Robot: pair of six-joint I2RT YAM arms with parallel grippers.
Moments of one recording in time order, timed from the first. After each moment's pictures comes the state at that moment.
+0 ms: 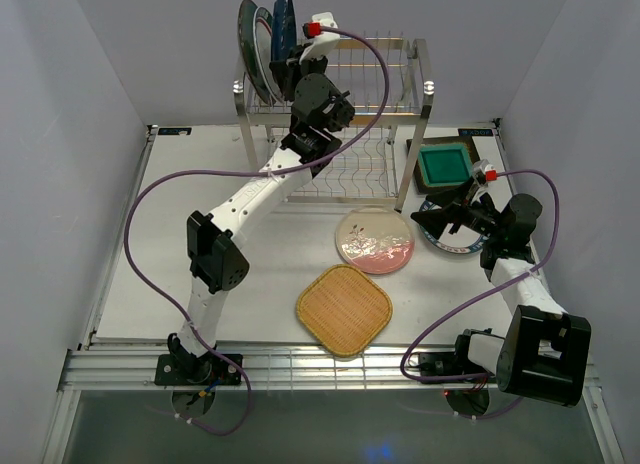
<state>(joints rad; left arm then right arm) -0.76 2.12 2.27 0.50 -1.30 0.81 -0.19 1.16 0.51 0.66 -1.17 0.28</state>
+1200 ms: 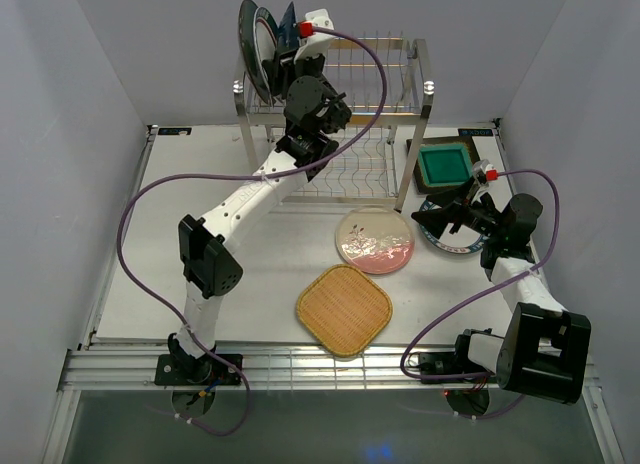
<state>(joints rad) -0.76 2.06 2.20 0.55 -1.26 0.76 -0.20 1.17 0.51 0.67 -1.17 0.29</state>
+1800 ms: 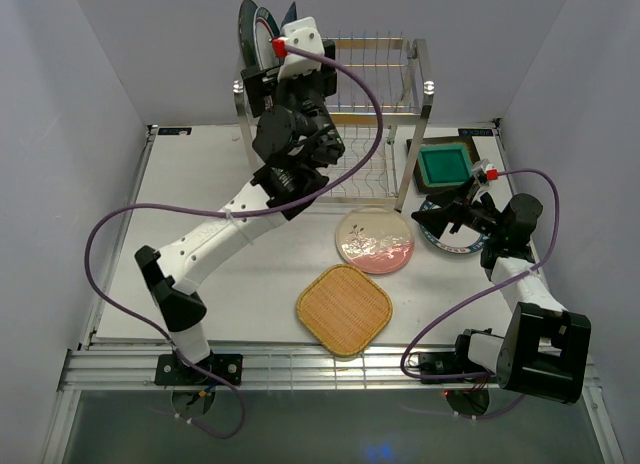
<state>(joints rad) -0.97 1.79 2.07 0.56 -1.27 0.71 -0.20 1.17 0.51 0.68 -1.18 0.31</state>
